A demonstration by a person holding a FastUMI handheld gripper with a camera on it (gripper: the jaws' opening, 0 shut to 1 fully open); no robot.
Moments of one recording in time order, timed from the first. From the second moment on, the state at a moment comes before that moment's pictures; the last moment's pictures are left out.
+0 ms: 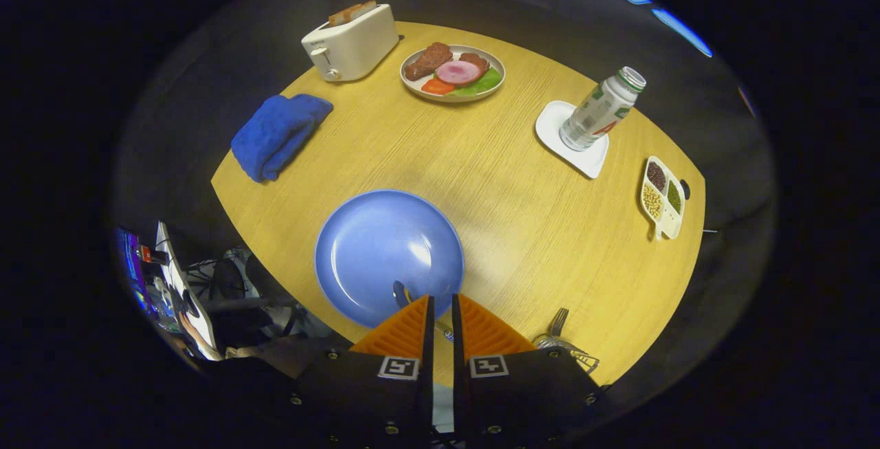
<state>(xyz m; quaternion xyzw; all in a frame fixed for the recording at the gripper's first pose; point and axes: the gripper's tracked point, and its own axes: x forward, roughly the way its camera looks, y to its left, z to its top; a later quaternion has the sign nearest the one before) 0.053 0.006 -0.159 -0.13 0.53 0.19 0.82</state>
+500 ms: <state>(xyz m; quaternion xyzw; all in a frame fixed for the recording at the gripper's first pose) -0.046 -0.065 -0.256 -0.14 0.59 0.19 0.77</state>
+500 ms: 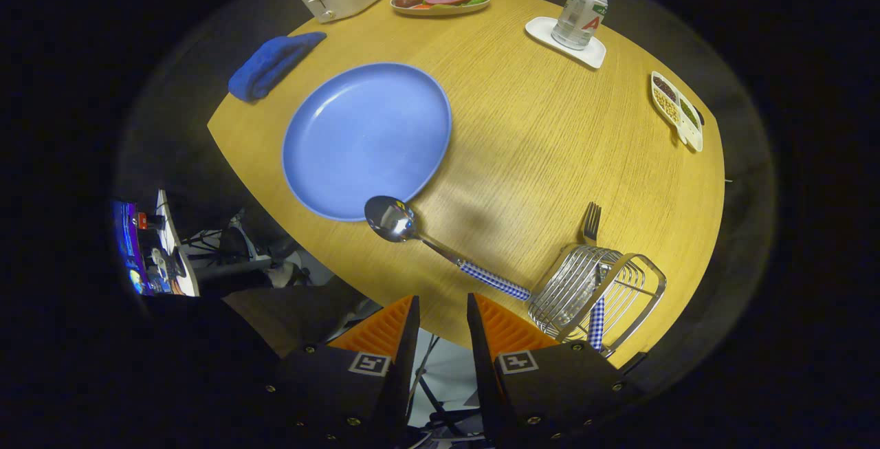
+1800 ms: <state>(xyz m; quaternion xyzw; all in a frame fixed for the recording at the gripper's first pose) -0.013 -0.055 -0.296 -0.28 0.59 0.25 0.72</state>
